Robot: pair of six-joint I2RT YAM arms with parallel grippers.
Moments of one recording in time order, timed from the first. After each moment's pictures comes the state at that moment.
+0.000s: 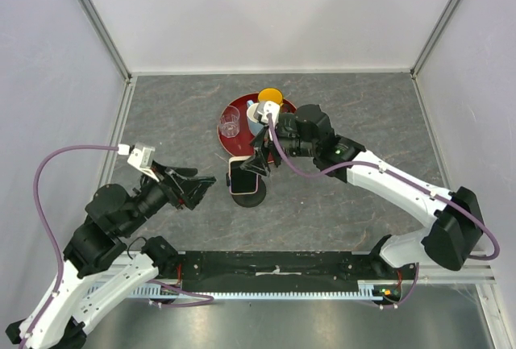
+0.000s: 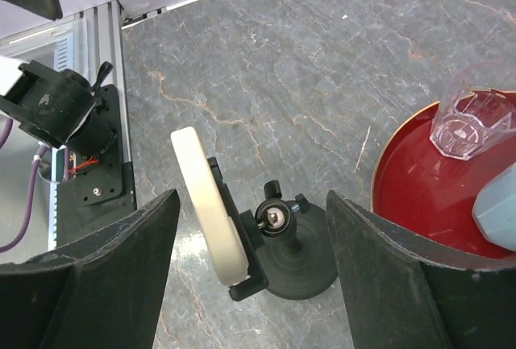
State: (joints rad) left arm -0.70 0.35 0.84 -0.55 -0.01 -0.52; right arm 0.79 1.38 1.12 -0.05 -0.53 0.00
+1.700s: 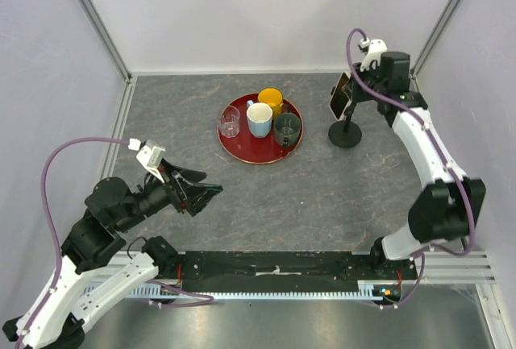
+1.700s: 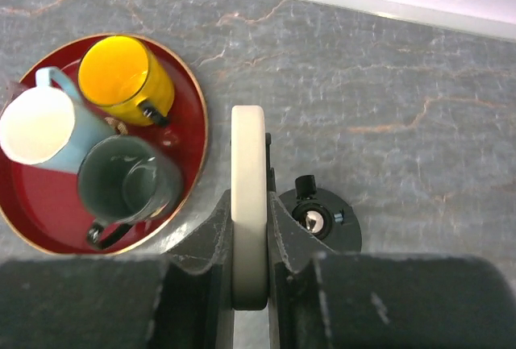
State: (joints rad) left arm -0.70 0.40 0.90 -0.57 0.18 -0.49; right arm 0.14 1.47 1.38 -0.36 -0.17 0.02
